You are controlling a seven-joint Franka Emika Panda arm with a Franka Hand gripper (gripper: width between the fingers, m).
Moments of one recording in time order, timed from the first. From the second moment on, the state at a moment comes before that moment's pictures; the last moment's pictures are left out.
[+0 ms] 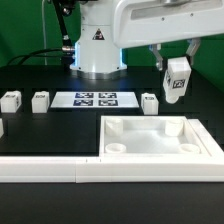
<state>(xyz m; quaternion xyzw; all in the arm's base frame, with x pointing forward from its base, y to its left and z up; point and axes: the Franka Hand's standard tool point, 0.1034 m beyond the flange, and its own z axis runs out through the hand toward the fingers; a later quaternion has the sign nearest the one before) 0.560 0.096 0.142 -1.00 -0.06 -0.02 0.06</state>
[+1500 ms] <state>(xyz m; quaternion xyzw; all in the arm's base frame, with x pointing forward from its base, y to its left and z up) 0.614 0.101 0.099 -0.98 -0.06 -0.20 0.05</state>
